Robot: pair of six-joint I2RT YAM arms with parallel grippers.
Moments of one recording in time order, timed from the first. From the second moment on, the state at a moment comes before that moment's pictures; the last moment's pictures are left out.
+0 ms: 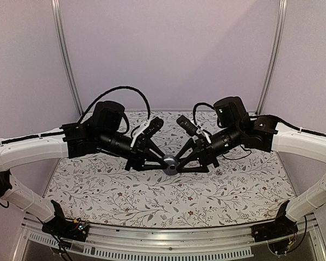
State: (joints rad) left arm -0.92 1.35 1.05 -0.17 0.74 0.05; right arm 0.91 1.39 1.16 -0.34 -0.85 0.01
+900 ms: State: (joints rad) left arm -0.92 1.47 1.14 -0.26 0.84 0.05; right arm 0.94 1.43 1.18 -0.45 -0.79 -0.06
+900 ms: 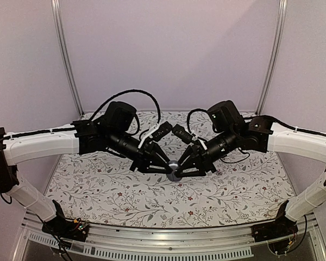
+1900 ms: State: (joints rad) left arm -0.84 1.15 0.80 0.31 0.65 -0.18; right arm 0.83 1.30 1.05 0.10 -0.77 0.24
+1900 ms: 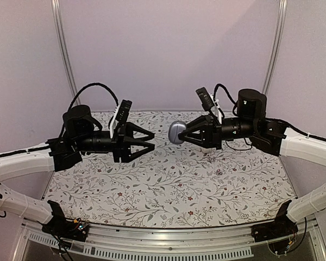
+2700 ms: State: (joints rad) left arm -0.96 1.31 0.87 0.56 0.58 -0.27; right arm 0.88 1.31 0.98 0.43 -0.77 0.39
